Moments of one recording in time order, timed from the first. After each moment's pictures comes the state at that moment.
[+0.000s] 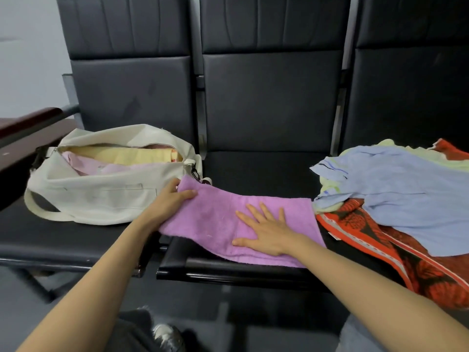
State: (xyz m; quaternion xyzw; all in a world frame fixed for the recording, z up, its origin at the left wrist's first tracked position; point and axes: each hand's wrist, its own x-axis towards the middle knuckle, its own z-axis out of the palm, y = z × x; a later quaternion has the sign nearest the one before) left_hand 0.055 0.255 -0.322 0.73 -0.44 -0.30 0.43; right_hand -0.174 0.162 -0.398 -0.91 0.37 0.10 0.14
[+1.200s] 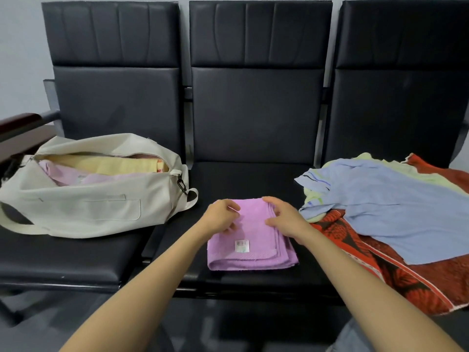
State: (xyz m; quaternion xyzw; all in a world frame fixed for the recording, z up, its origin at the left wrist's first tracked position) left_hand -0.042 0.193 -0.342 0.71 -0.50 -0.37 0.33; right_hand -0.219 0.125 -0.358 -0.74 0.51 -0.17 0.40
